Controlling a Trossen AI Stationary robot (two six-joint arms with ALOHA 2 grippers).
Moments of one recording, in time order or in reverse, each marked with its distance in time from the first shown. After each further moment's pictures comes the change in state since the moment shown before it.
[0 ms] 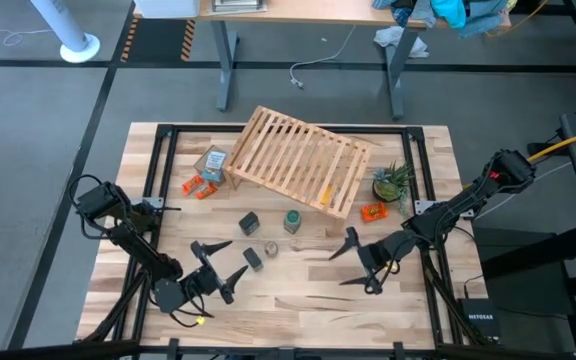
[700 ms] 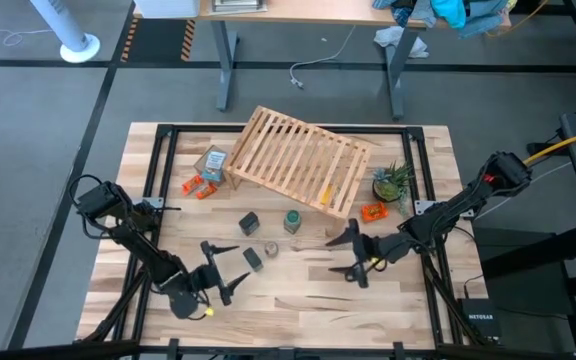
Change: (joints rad) left arm 0.021 0.000 -0.047 -0.439 0.216 -0.648; right arm 0.000 0.073 0.000 0.027 0.249 0.240
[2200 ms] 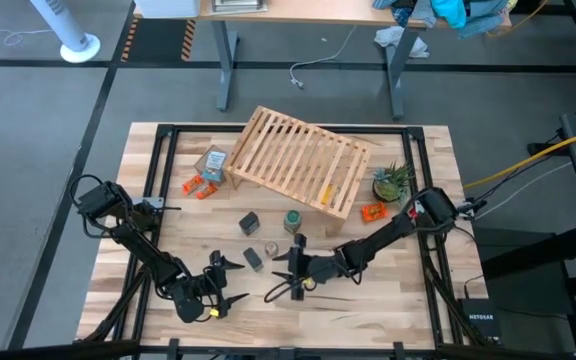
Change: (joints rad) left arm 0.008 0.000 0.048 -0.250 0.401 -0.437; right arm -0.130 0.732 0.581 0.094 0.033 -0.095
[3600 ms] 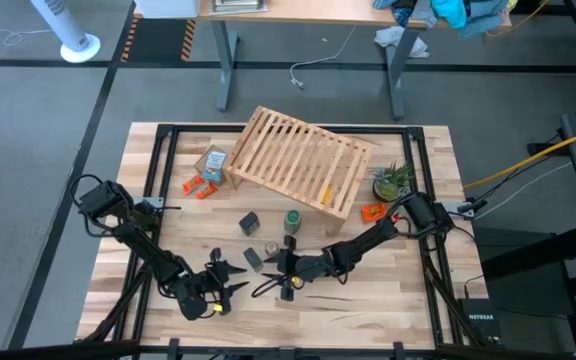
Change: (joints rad) left arm 0.026 0.000 0.000 -0.021 -0.001 -0.074; right arm -0.040 0.134 0.103 0.044 -0.071 0.033
